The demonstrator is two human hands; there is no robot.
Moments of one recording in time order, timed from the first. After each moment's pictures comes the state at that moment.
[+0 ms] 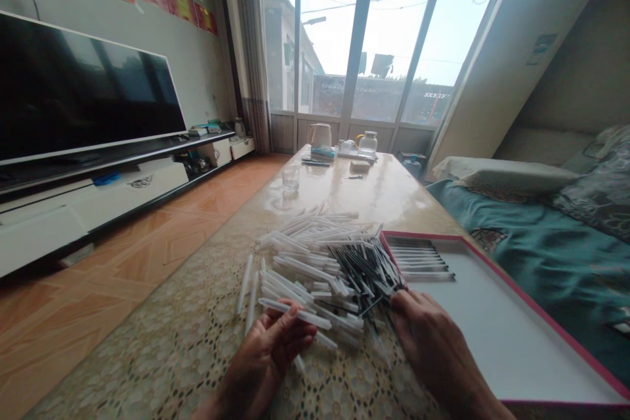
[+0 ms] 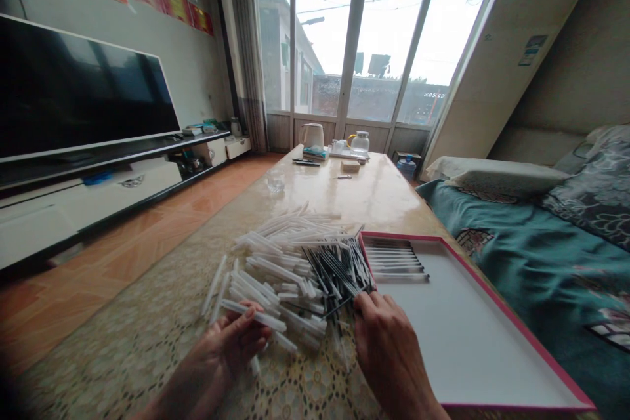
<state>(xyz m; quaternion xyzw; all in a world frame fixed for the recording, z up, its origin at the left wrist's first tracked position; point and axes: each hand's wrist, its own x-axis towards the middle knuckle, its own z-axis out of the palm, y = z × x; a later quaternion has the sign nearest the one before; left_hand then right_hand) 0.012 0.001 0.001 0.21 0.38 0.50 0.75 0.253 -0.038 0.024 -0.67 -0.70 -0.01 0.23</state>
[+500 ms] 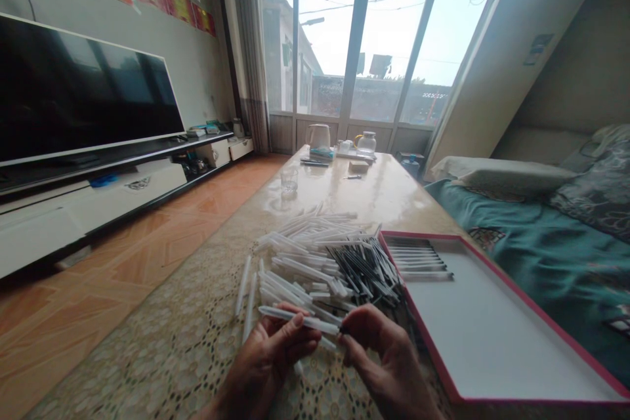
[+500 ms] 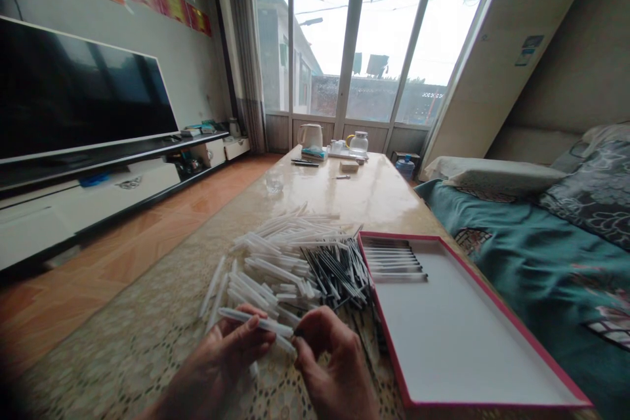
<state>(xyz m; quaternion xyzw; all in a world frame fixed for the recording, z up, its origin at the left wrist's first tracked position) 0.013 -0.004 0.006 0.24 0.35 0.48 0.77 0.186 -0.044 0.017 -0.53 -0.59 0.35 0.50</state>
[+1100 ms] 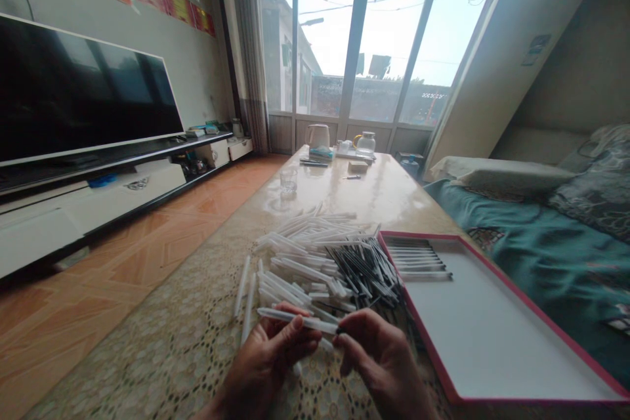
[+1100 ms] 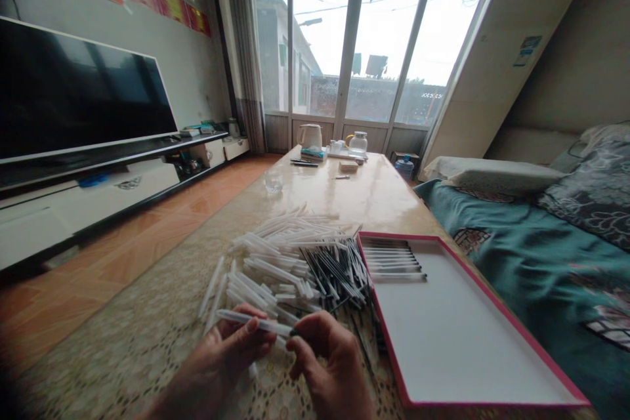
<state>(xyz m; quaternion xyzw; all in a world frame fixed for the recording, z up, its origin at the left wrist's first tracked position) 0.013 -0.002 0.000 0.26 0.33 0.47 0.77 0.182 -0.043 0.010 -0.50 -0.52 0.43 0.54</state>
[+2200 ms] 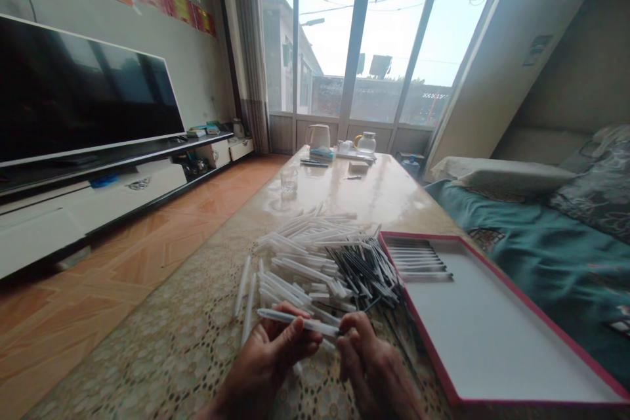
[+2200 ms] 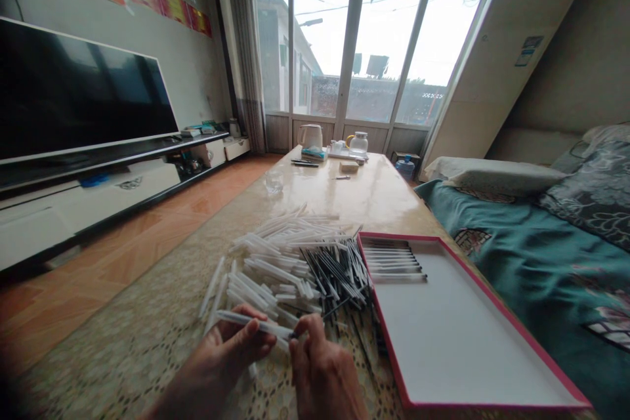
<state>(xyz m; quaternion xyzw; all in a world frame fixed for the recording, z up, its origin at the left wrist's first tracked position) 0.014 0.001 -0.003 0.30 0.30 0.47 0.77 0.183 -0.048 -0.005 -0.57 -0.68 0.21 0.40</state>
